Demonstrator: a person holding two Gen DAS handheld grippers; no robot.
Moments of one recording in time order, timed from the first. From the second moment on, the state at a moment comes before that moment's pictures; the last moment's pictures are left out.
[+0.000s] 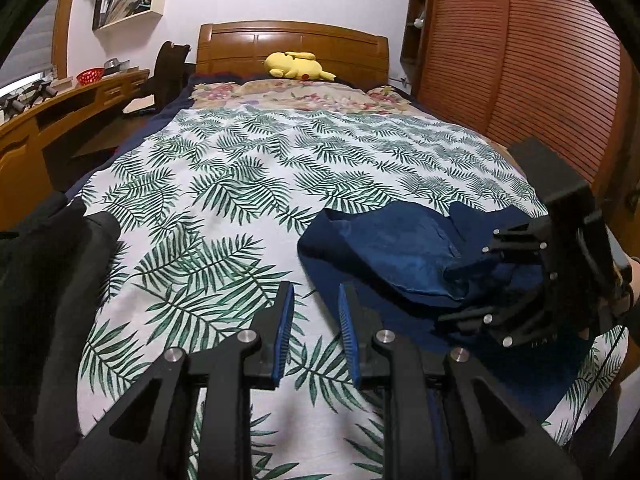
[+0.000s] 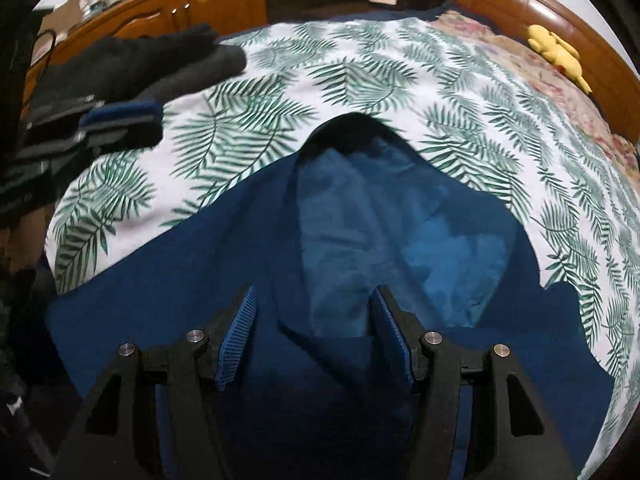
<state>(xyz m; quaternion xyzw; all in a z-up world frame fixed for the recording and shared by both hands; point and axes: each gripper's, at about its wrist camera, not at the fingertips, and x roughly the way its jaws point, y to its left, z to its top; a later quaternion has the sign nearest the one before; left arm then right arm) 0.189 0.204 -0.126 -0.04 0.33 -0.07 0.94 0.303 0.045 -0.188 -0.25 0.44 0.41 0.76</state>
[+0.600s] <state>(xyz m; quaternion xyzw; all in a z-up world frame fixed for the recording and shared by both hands) 0.188 0.206 -0.130 -0.04 0.33 -0.07 0.94 0.399 0.034 -0.180 -0.31 0.42 0.30 0.80</state>
